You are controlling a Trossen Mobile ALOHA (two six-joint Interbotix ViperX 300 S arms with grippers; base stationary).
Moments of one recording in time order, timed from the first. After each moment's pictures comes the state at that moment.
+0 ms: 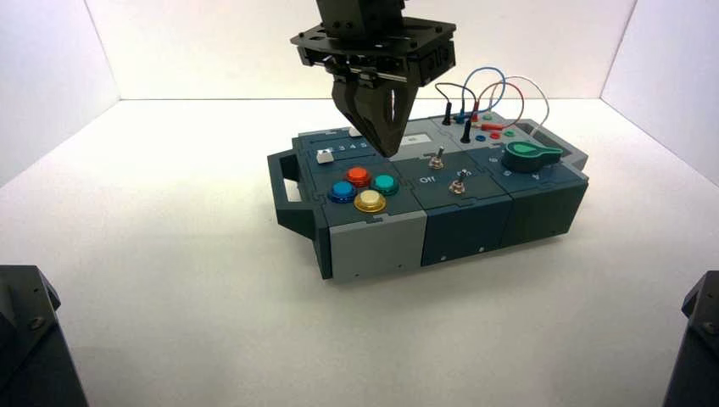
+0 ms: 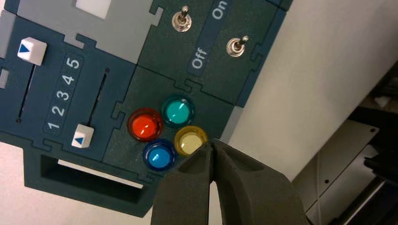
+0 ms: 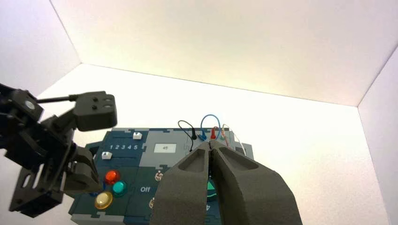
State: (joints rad) left arm -0.94 0.05 0.57 -0.16 0.75 0.04; right arm 0.27 -1.39 1.14 0.08 0.62 -0.03
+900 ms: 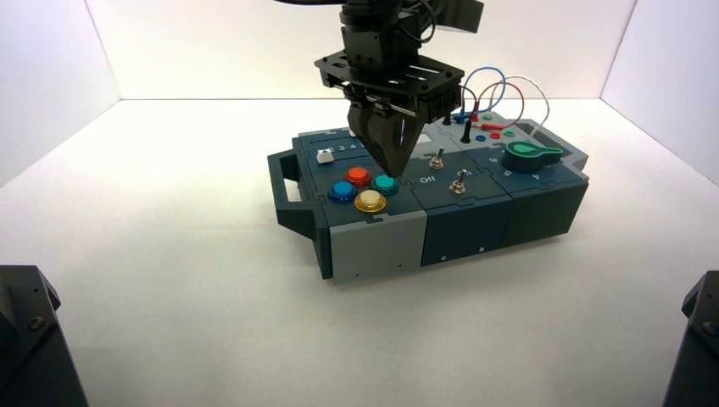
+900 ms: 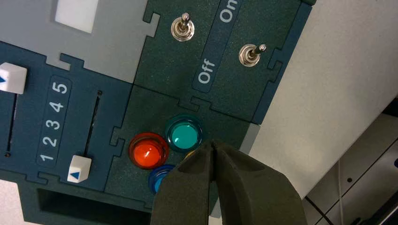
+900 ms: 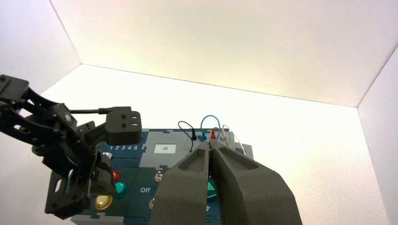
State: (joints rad) left arm -0.94 0.18 0.49 -0.13 0.76 0.08; right arm 0.27 -1.39 1.13 0.08 0.62 -0.03
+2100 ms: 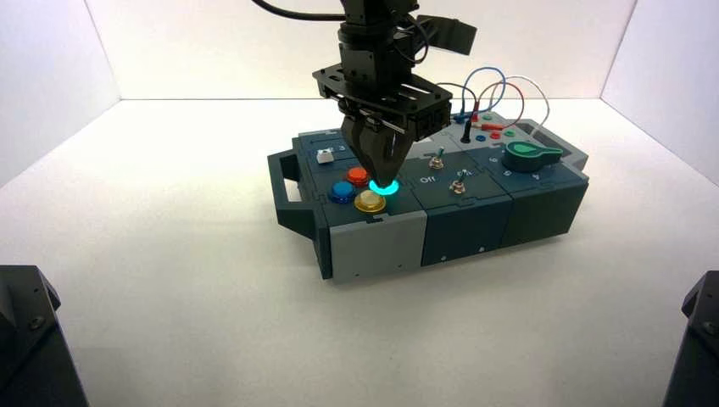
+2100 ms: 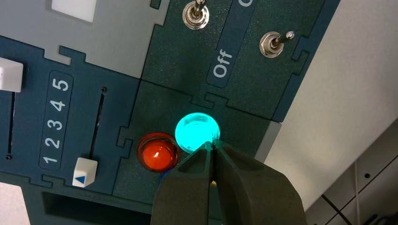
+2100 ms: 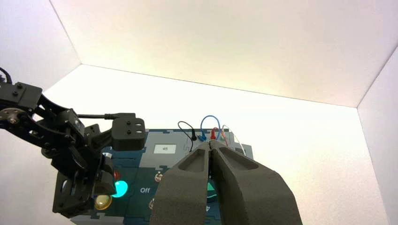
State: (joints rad) left arm -0.93 0.22 0.49 -0.10 0.76 0.10; right arm 0.28 -1.39 1.13 0.08 0.62 -0.03
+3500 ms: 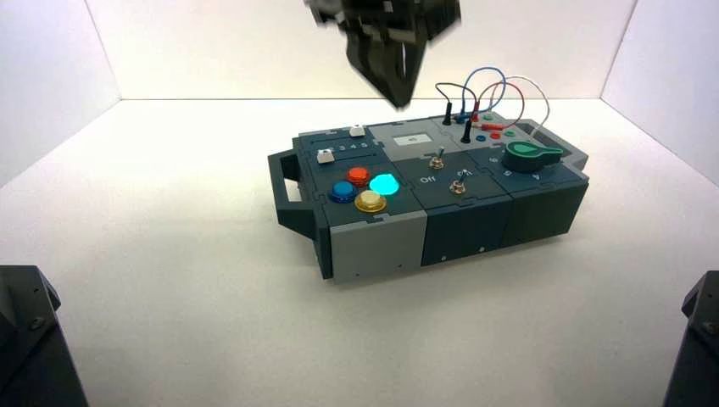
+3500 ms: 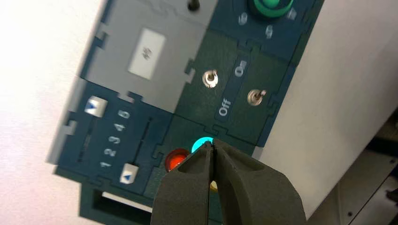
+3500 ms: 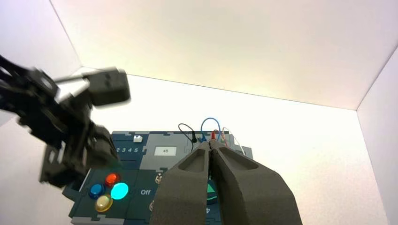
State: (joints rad) left arm -0.89 0.01 0.49 -0.10 0.70 0.06; right arm 0.27 -1.41 1.13 0.08 0.62 -0.03
